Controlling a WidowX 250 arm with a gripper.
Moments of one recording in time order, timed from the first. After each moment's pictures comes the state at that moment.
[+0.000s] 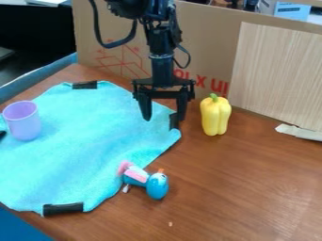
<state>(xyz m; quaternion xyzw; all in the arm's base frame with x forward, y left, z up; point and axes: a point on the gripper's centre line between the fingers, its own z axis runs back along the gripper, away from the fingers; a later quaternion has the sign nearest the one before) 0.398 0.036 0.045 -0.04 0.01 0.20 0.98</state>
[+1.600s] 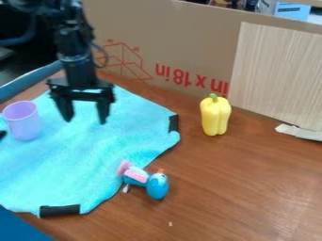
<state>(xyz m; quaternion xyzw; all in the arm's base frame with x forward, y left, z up) 0.306 0.139 0.063 0.02 -0.04 0.21 0.98</state>
